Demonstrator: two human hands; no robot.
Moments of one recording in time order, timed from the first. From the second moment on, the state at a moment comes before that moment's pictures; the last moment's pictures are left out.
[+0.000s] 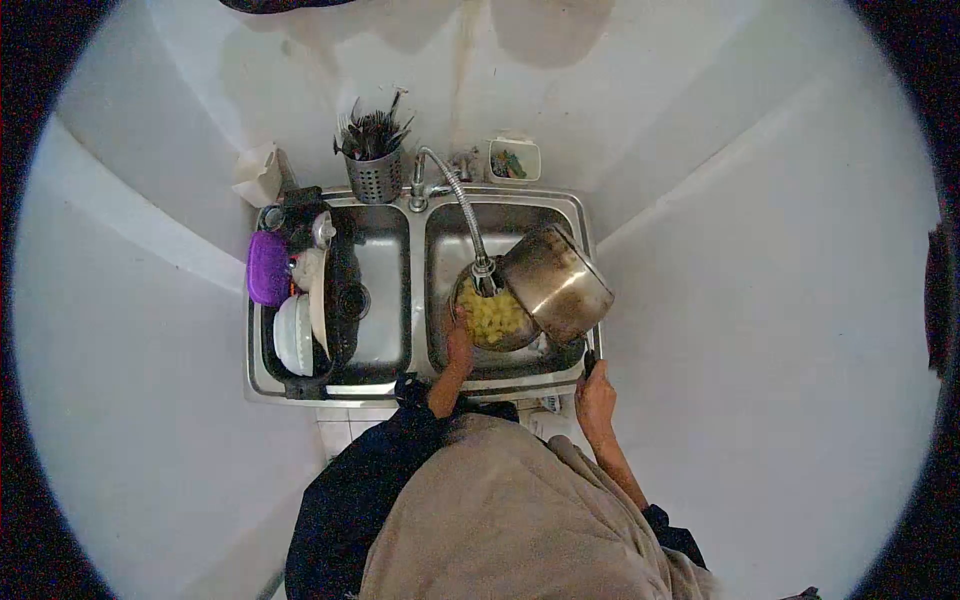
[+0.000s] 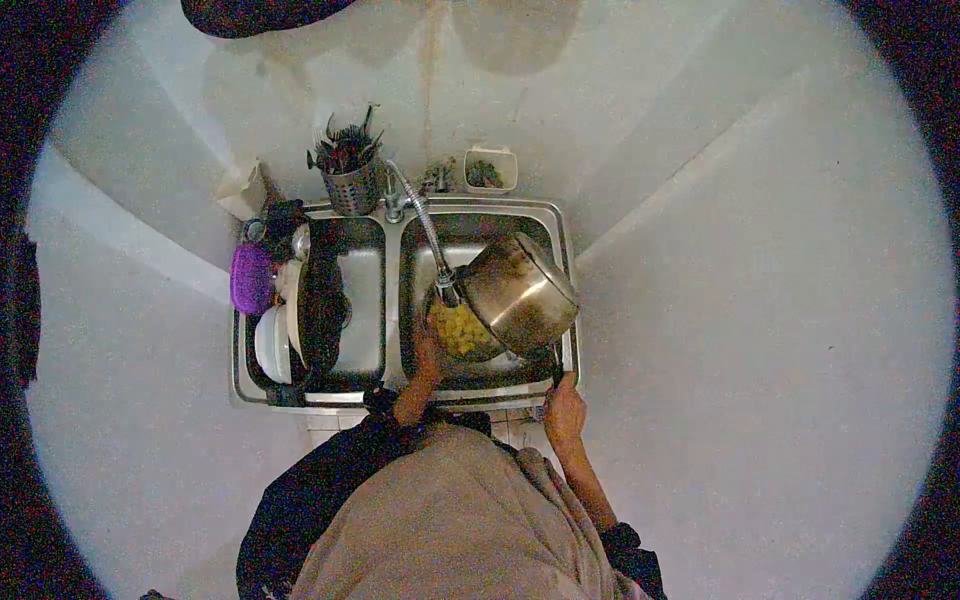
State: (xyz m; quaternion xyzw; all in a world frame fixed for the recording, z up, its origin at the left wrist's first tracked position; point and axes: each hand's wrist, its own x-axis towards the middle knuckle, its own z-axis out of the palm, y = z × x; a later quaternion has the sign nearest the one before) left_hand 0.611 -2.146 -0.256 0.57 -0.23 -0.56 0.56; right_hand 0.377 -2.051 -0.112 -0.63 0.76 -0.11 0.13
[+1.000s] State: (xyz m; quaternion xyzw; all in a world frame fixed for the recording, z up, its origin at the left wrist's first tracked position) left_hand 0.682 -2.117 -0.173 0.48 -0.11 -0.44 0.75; right_hand 0.366 -2.147 -0.177 -0.35 0.57 -0.22 0.71
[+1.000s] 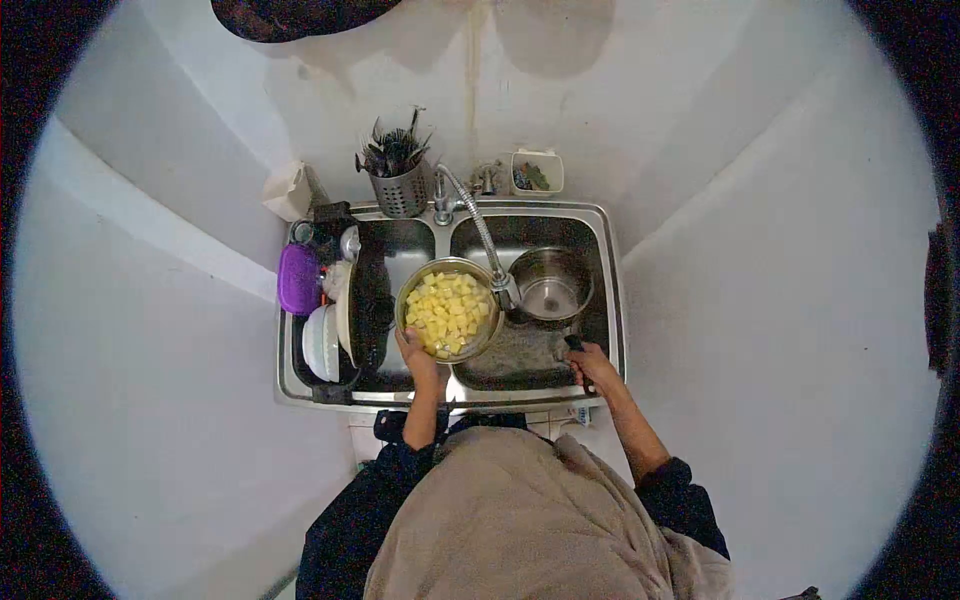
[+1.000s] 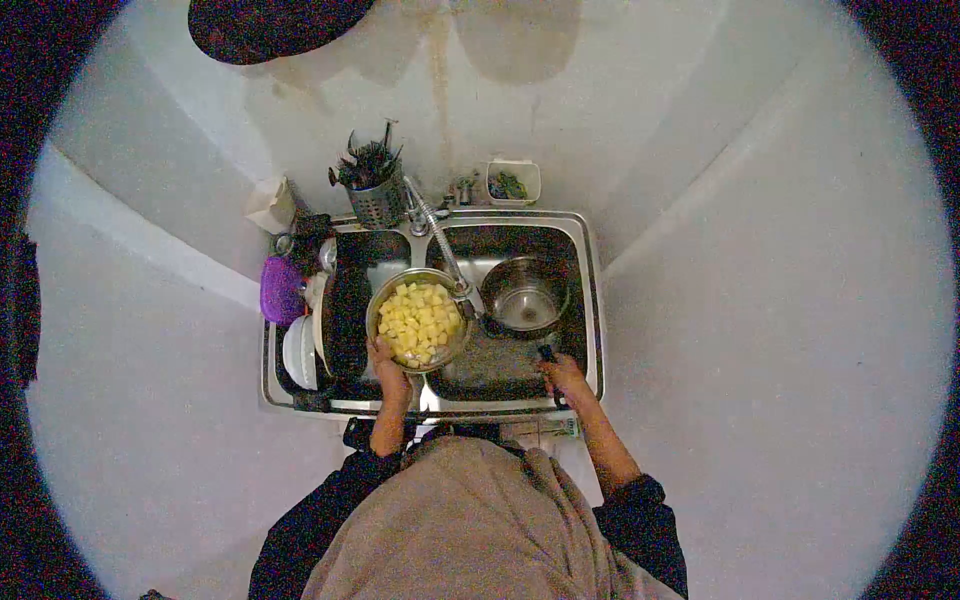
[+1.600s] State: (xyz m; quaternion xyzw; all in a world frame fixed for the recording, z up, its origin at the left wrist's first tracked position) left_hand 0.690 -2.099 -0.182 0.58 -0.18 -0.42 0.67; right_hand 0.378 -2.199 -0.334 -0.80 0.57 0.01 0.21
